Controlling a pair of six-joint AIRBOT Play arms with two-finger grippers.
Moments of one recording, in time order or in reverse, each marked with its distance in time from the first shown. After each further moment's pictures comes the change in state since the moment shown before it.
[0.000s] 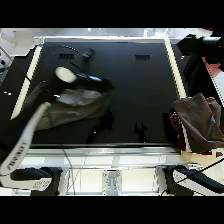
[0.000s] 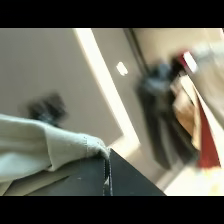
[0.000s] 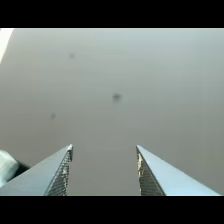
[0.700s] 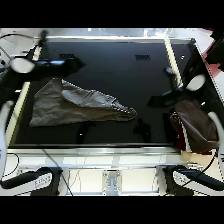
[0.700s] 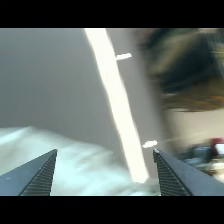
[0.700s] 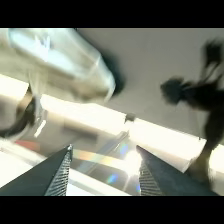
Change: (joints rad) left arm 0.474 0.223 -0.032 0.103 -0.088 -0.065; right arm 0.081 -0.039 -0.663 0.175 0.146 -0.129
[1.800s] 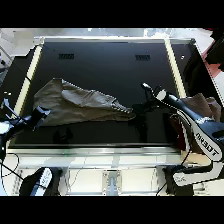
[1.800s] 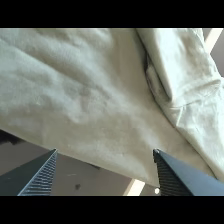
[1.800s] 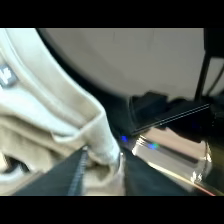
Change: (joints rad) left arm 0.493 0.533 -0.827 0.101 0.061 -0.149; right arm 0.178 -0.312 -0.039 0.059 -0.331 -0.066
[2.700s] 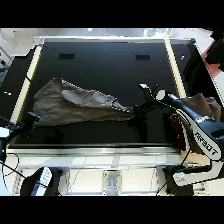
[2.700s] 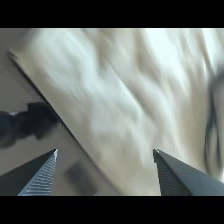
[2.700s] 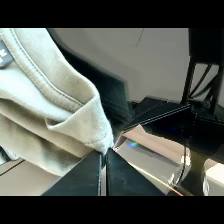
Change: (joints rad) left arm 0.115 -0.013 -0.064 0.206 0.155 -0.340; right arm 0.000 -0.005 0.010 -0.027 -0.002 -0.088
